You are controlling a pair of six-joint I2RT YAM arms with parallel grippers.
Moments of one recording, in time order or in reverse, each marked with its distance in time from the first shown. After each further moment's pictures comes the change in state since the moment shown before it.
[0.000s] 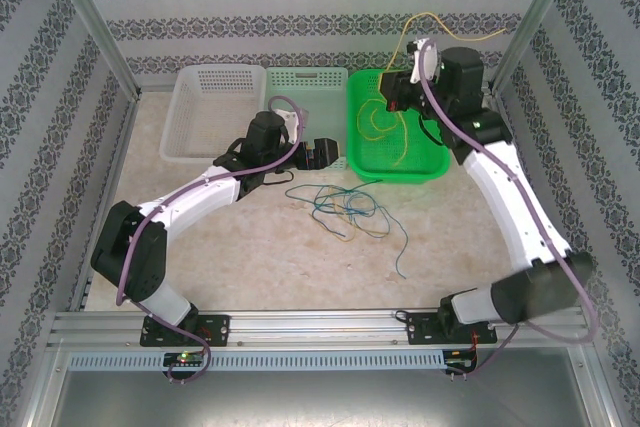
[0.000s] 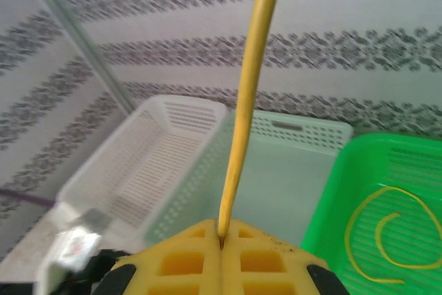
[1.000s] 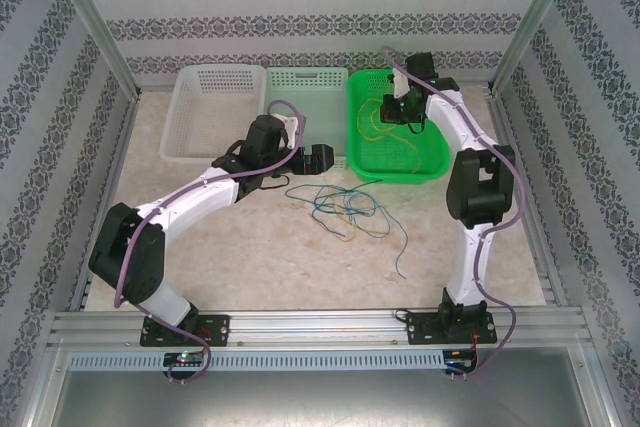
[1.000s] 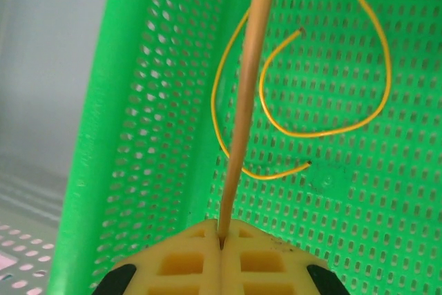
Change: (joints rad) left arm 0.000 -0.014 -0.015 -0.077 -0.049 0.045; right arm -0.112 0.690 0.361 -0.380 0.049 -0.093
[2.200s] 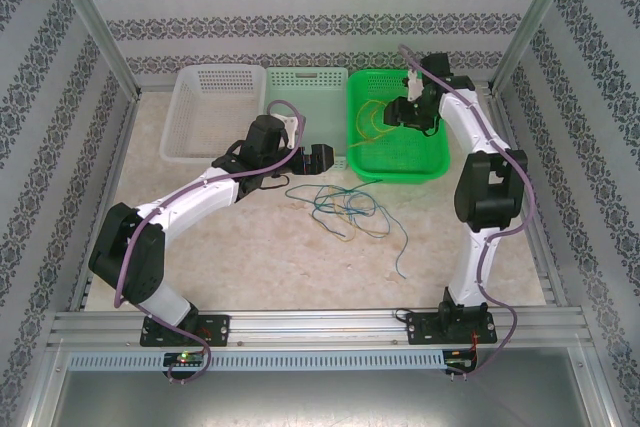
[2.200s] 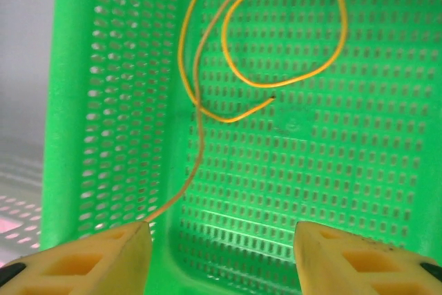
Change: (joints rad) left arm 0.000 0.000 0.000 0.000 -0.007 -0.001; right arm -0.050 -0.067 -0.031 -0.100 -0.037 0.027
